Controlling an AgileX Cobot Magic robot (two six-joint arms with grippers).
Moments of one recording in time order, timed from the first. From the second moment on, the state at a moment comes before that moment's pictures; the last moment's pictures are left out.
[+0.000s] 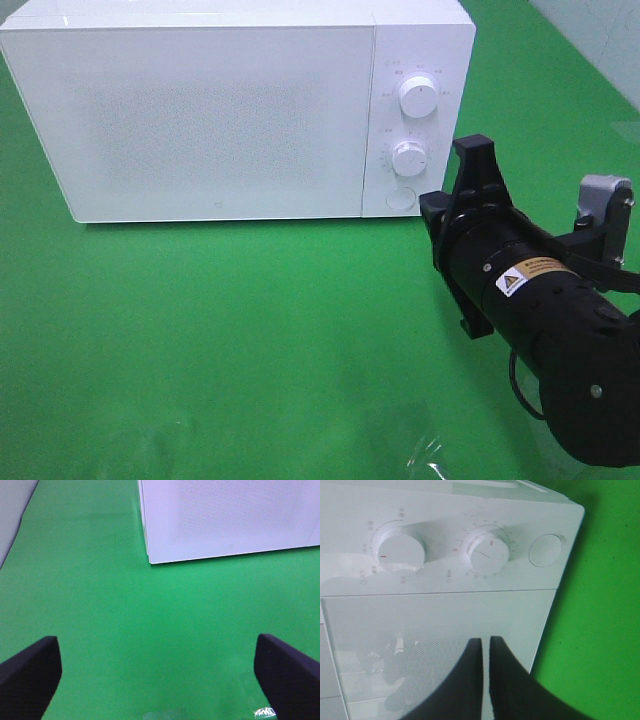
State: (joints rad) left arm 0.03 0.00 -0.50 -0.18 1.04 0.19; right arm 0.88 1.72 -0.40 0.75 -1.15 1.20
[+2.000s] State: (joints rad) left arm 0.03 0.00 -0.50 -0.18 1.04 0.19; right arm 0.58 2.04 -0.75 0.56 -0.84 1.41
